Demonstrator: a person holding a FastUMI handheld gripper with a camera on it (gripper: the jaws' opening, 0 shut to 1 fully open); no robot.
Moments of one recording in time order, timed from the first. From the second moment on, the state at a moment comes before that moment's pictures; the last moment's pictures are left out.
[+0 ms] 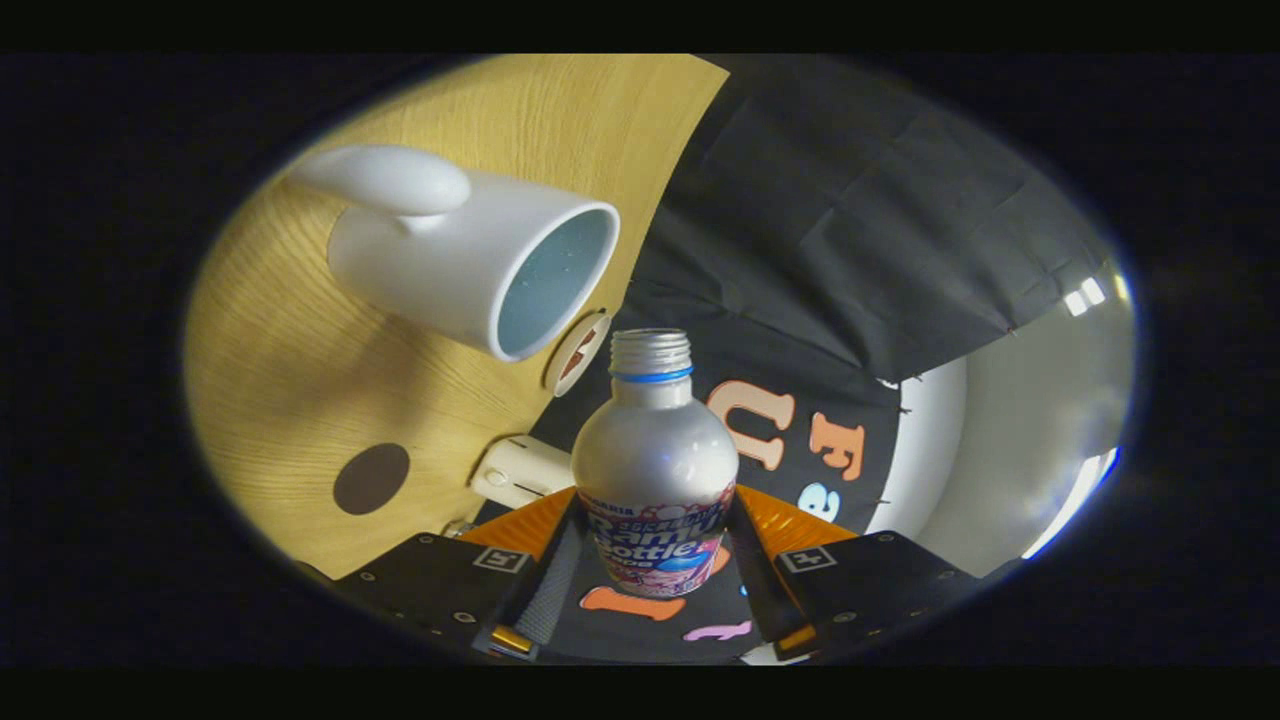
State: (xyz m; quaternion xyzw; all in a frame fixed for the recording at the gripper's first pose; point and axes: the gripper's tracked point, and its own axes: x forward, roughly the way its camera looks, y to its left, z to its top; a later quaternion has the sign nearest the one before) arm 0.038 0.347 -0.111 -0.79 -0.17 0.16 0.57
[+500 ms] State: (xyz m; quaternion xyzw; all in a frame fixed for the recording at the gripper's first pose) arm 0.052 0.332 -0.100 -0.63 -0.12 0.15 0.75
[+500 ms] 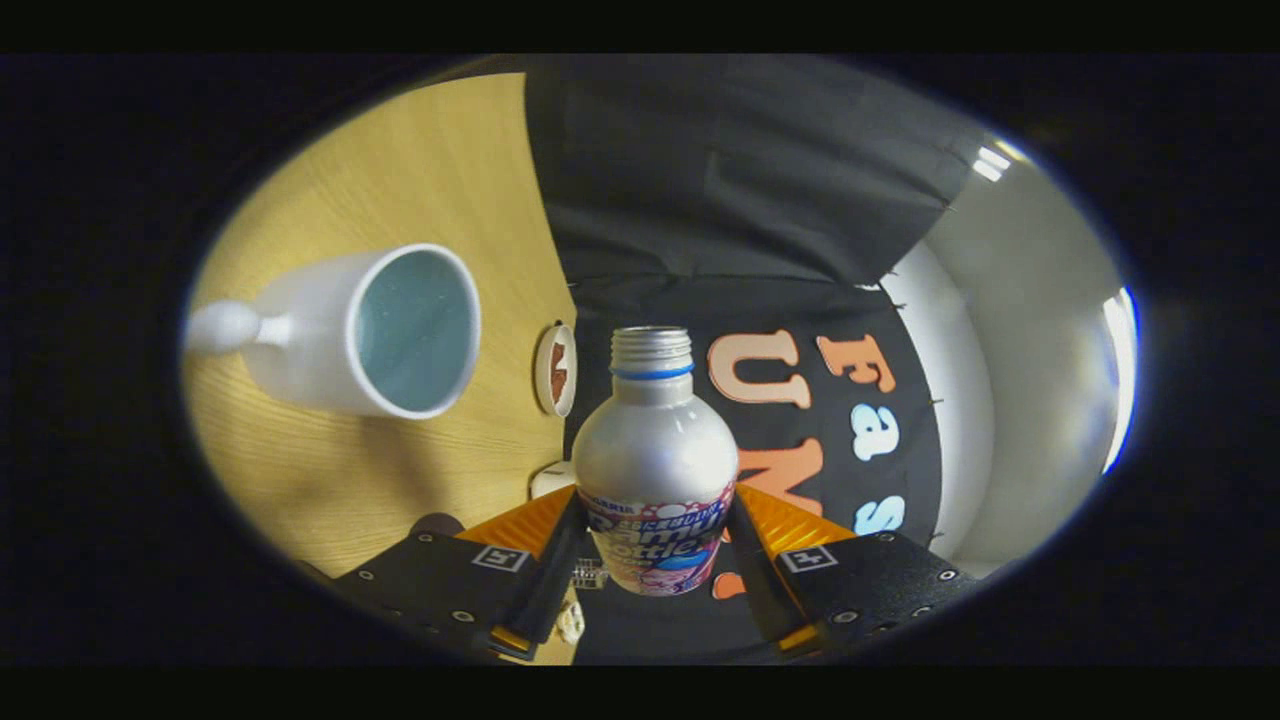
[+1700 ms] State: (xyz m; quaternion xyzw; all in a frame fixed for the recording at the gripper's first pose) arm 0.103 0.267 -0.175 -0.03 0.19 0.17 0.97
